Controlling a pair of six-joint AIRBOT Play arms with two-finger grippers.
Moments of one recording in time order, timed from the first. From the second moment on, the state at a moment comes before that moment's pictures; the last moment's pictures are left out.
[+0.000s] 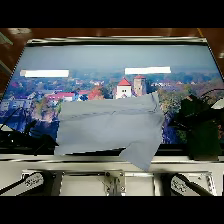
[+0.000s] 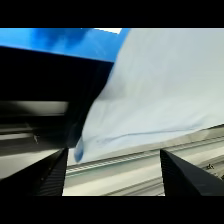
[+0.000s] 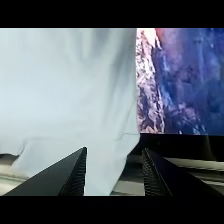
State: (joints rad) left arm 0.56 -1.21 0.52 1.08 -1.36 -1.14; right arm -0.38 -1.23 0.90 -1.15 1.37 1.30
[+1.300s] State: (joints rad) left arm 0.33 -1.19 0.47 0.98 -1.31 -1.19; right arm -0.37 -1.23 0.62 -1.12 1.29 1.25
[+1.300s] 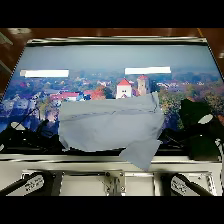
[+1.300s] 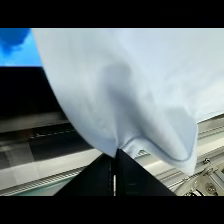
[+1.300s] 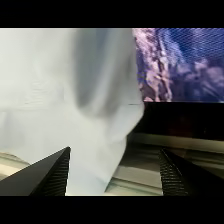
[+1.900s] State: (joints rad) left arm 0.33 -1.16 0.47 0.98 -1.28 -1.20; right arm -0.23 -1.23 0.56 -1.10 1.14 1.32
